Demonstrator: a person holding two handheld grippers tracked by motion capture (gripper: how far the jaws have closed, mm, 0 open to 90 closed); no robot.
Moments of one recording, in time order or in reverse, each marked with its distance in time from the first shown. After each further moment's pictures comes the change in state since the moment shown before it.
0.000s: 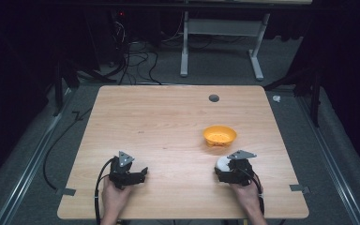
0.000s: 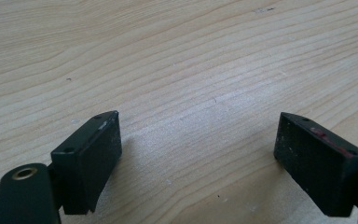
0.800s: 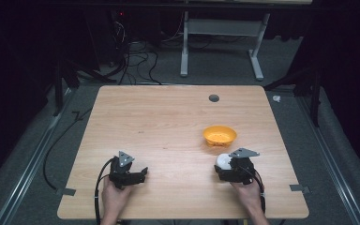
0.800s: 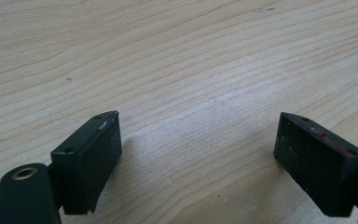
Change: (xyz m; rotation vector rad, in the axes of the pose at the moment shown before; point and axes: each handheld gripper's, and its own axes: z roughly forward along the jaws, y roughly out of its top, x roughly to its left) left arm 0.000 0.000 0.000 0.000 0.000 0.000; right arm 0.002 0.011 -0.015 -0.044 0.022 -0.004
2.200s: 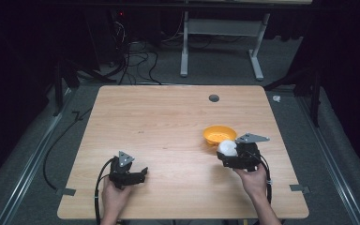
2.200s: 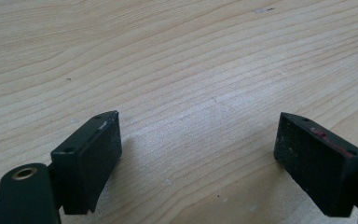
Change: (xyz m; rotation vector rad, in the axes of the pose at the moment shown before) left arm 0.000 0.000 0.000 0.000 -0.001 0.000; right arm -0.016 0.043 -0.025 -0.068 0.050 0.042
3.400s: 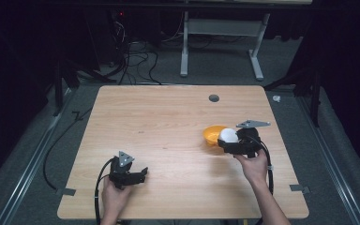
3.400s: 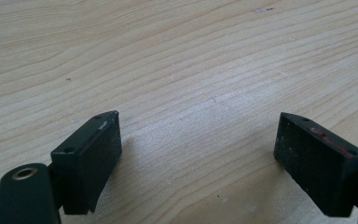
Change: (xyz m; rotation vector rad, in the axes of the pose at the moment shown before) left arm 0.000 0.000 0.000 0.000 -0.001 0.001; right arm -0.019 0.034 0.008 0.007 -0.005 0.018
